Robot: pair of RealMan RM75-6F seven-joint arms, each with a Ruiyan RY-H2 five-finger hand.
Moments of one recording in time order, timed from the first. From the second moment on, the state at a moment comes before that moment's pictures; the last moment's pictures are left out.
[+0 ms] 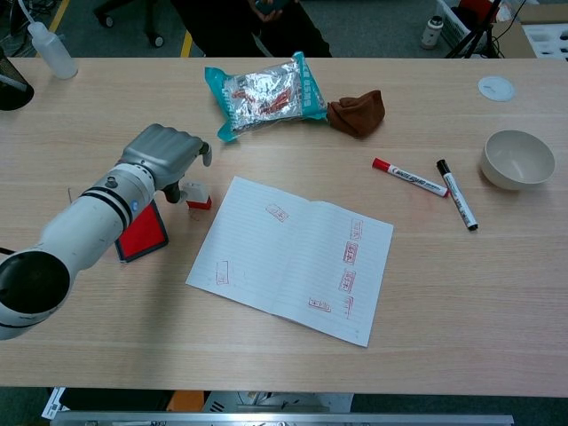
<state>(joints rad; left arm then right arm) -0.84 -1.71 -0.10 -1.61 0.62 1.19 1.00 0.06 -0.94 0.02 -1.56 -1.61 1.54 0.19</state>
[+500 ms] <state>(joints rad) -0.86 -1.76 -0.13 -1.60 0.54 1.24 1.08 0.05 -0.95 0.02 -1.53 -1.61 1.55 0.21</state>
